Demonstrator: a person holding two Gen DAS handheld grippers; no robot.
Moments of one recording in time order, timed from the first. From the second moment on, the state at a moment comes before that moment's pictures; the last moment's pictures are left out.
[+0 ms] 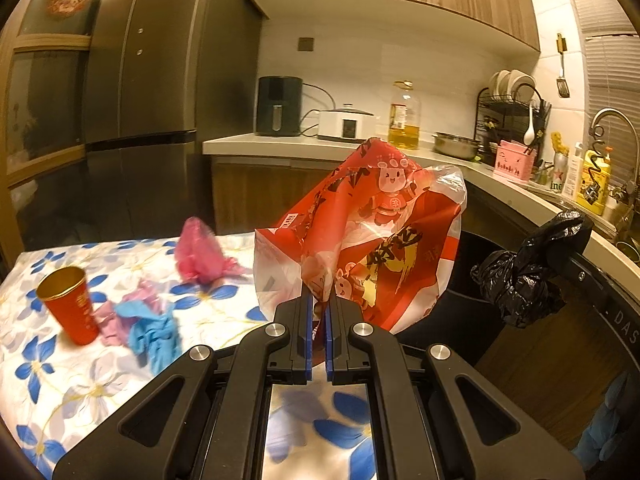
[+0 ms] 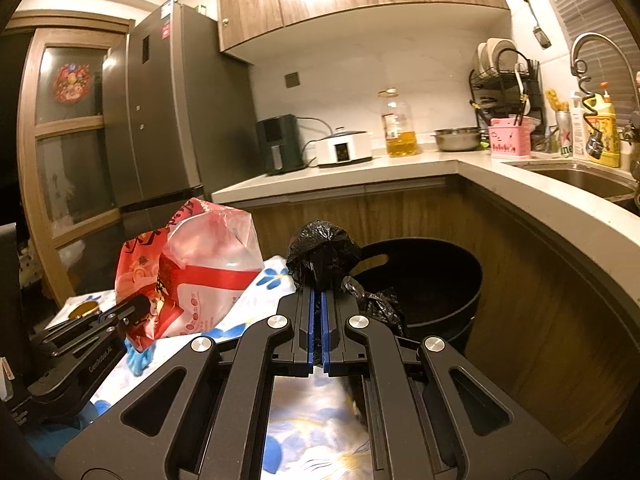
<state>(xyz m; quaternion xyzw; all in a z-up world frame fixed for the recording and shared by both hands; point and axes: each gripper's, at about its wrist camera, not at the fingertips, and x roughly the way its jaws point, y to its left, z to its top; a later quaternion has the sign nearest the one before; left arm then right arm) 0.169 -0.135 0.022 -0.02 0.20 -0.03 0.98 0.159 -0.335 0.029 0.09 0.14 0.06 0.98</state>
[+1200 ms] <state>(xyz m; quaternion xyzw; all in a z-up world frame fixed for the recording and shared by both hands) 0.284 -0.250 0.024 -0.01 0.20 -0.13 0.97 0.250 -0.416 0.036 0.09 0.14 -0.02 0.99</state>
